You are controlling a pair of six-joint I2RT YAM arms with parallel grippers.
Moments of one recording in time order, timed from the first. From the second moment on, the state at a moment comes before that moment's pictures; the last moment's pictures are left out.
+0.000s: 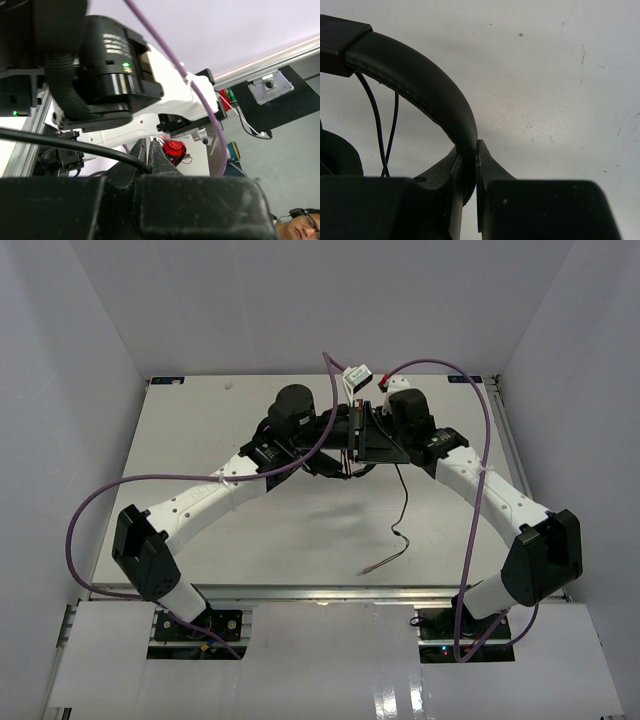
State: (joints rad) left arm -0.82 1.57 1.46 0.26 0.83 -1.17; right arm 0.53 1.47 1.27 -0.40 0.11 0.17
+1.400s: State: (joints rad) left arm -1.22 1.31 0.85 0.21 0.44 -0.73; right arm 0.37 1.45 1.38 -0.49 -0.07 0.24
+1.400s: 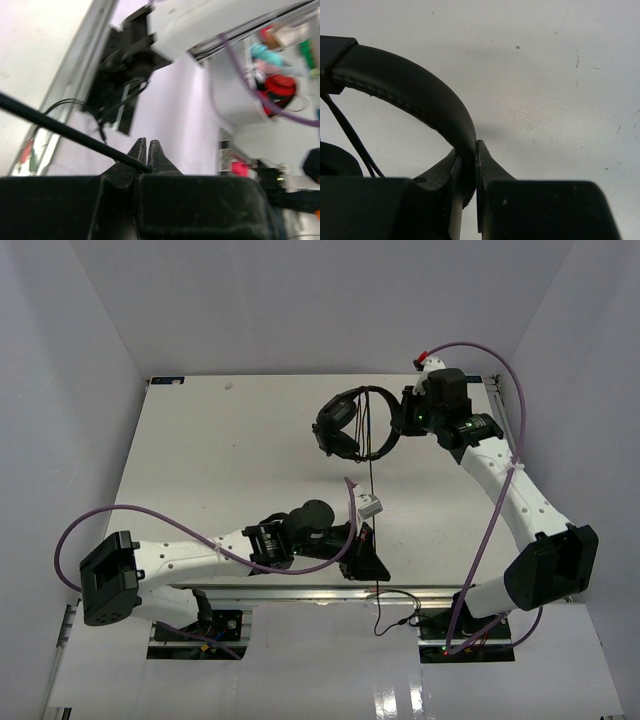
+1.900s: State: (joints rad) left arm -1.24 1.12 0.64 0.18 0.04 -0.28; right arm 0.25 1.26 1.38 -0.48 -0.37 0.34
